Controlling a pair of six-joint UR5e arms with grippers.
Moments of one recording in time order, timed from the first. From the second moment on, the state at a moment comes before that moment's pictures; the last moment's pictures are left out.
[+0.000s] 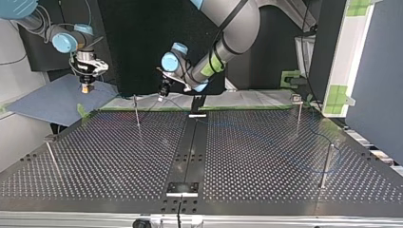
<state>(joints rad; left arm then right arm) -0.74 -2.81 -1.06 -2.48 -1.84 -1.69 1.46 -0.66 1.78 -1.01 1.27 1.63</state>
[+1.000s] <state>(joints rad) -0.72 -2.82 -1.04 -2.48 -1.84 -1.69 1.47 -0.66 1.73 -1.00 1.26 1.64</state>
